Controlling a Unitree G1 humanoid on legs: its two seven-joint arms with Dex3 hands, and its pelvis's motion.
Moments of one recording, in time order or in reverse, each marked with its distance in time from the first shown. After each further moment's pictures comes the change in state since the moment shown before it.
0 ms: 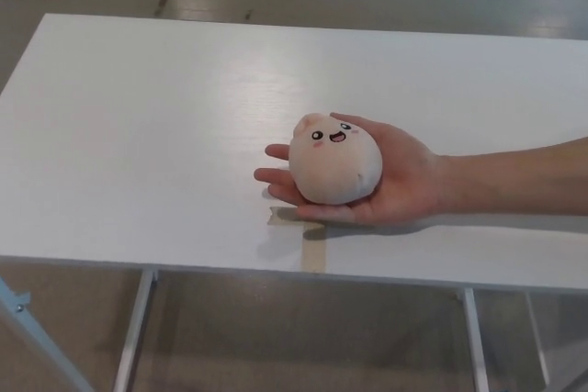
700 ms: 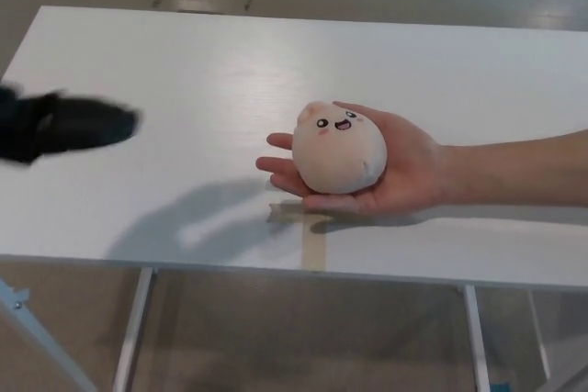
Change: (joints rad) left_arm -0.920 0.239 -0.409 -0.088 0.007 0.250 -0.058; right_arm -0.021 -0.008 0.009 -0.001 0.000 0.004 0.018
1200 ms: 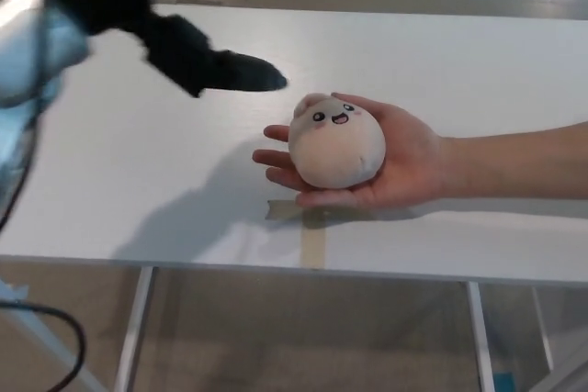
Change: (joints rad) left_arm -0.484 -0.153 -0.486 0.339 0.246 0.230 -0.118; right_arm -0.010 -0.003 0.025 0.001 -0.007 0.014 0.022
